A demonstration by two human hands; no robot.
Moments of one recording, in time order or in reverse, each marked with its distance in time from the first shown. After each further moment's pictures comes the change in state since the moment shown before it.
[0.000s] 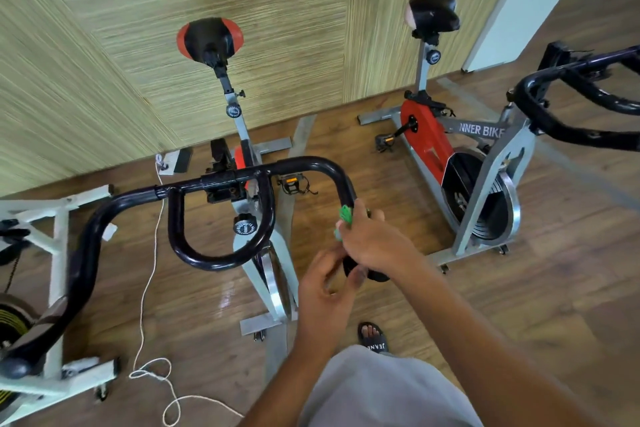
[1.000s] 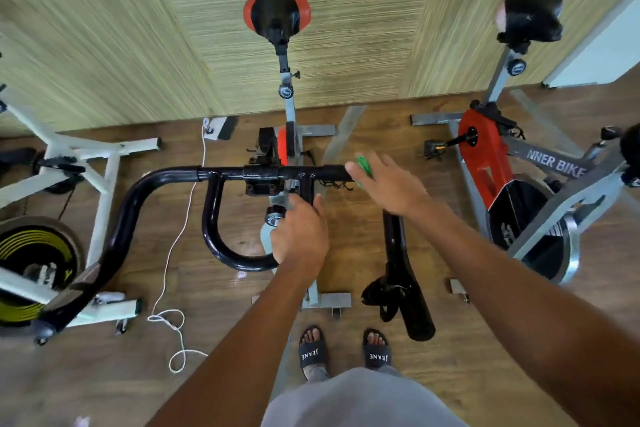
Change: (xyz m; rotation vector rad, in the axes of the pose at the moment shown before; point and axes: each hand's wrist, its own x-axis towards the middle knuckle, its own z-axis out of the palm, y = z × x) left_hand 0.133 0.009 -0.051 1.144 0.264 -0.516; right_hand 0.127 -0.046 -0.036 -0.227 0.141 -0.427
